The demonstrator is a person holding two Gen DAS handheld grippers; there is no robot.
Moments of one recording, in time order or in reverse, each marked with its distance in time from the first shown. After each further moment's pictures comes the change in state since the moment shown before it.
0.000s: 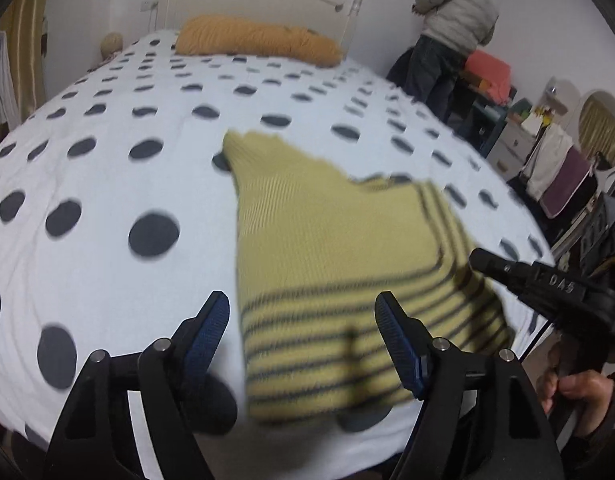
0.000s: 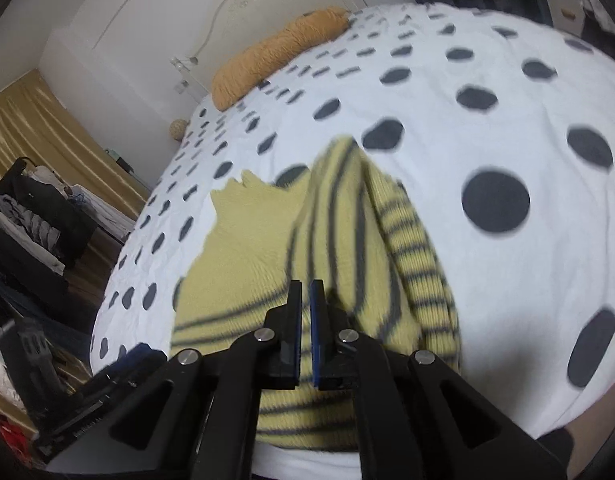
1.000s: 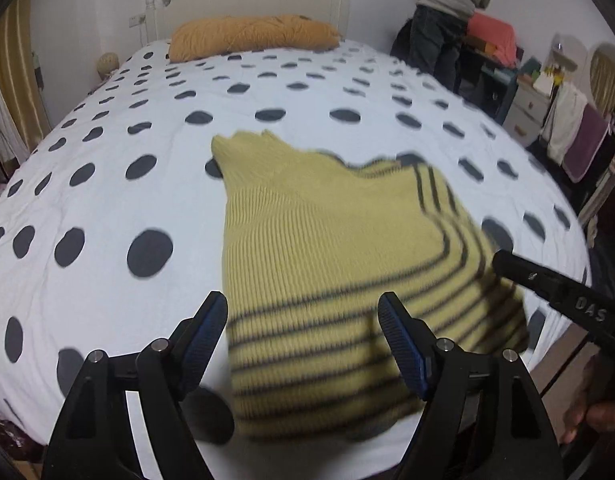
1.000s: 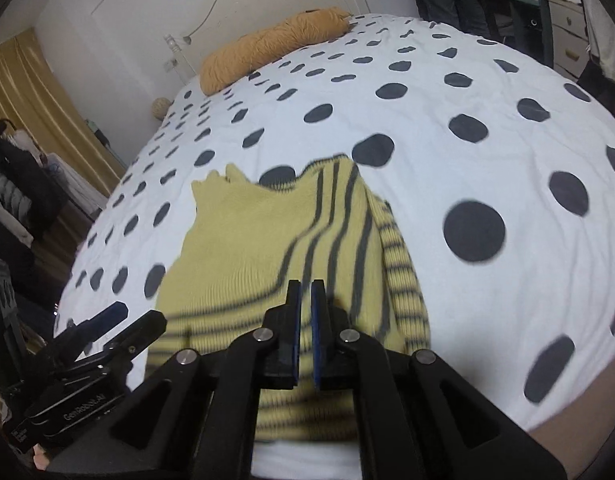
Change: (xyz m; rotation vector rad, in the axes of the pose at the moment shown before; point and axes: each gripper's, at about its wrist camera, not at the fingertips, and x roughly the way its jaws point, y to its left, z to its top) left arm 0.019 -0.044 -0.010 0.122 0.079 0.164; right arm -0.011 0.017 -0.004 -0.109 0.039 -0.154
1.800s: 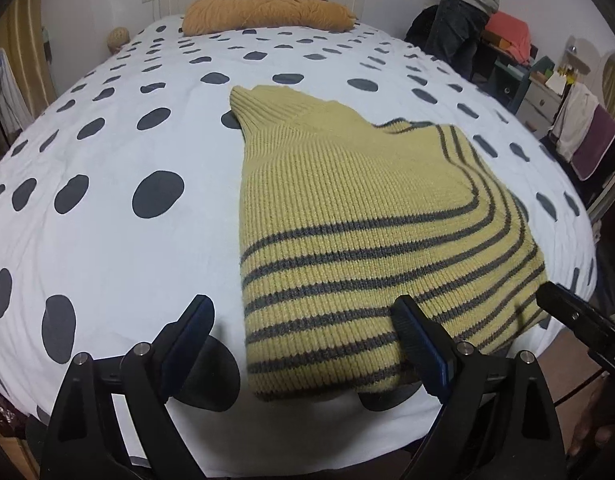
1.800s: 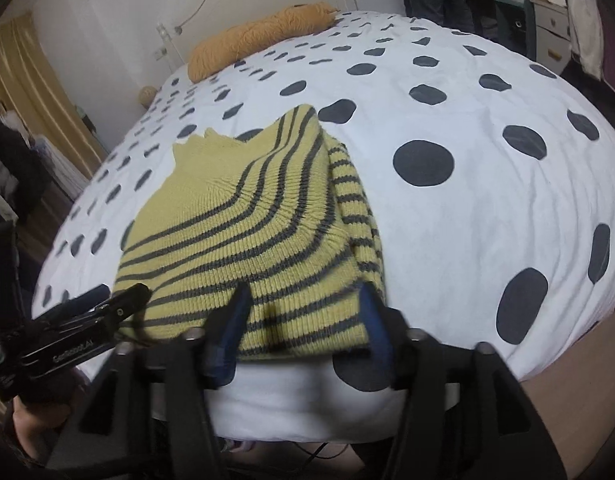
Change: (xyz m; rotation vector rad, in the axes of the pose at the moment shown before) left arm 0.011 0.027 -0.031 -0.077 0.034 -0.025; right arm -0.024 -0.026 -0.060 0.002 -0.015 -0.062
